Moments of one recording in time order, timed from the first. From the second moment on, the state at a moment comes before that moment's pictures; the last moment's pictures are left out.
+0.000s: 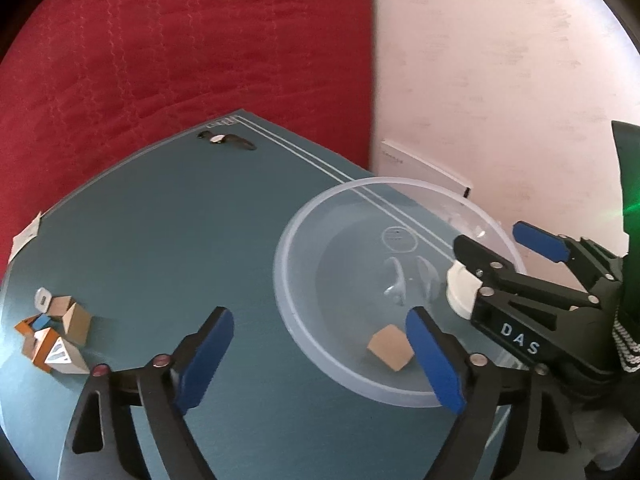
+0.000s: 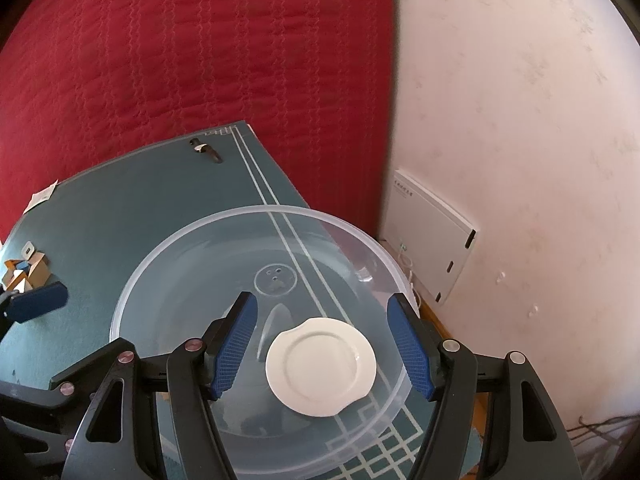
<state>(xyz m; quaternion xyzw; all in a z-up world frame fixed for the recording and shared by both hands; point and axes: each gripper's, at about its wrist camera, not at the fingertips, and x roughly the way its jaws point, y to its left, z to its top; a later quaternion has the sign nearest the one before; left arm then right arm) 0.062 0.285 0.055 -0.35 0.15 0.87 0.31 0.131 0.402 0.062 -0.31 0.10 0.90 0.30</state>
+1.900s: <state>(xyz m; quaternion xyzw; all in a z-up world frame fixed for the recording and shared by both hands) 0.034 0.164 0.049 -0.35 0.08 0.92 0.16 0.096 0.297 0.061 -0.35 0.00 0.91 0.24</state>
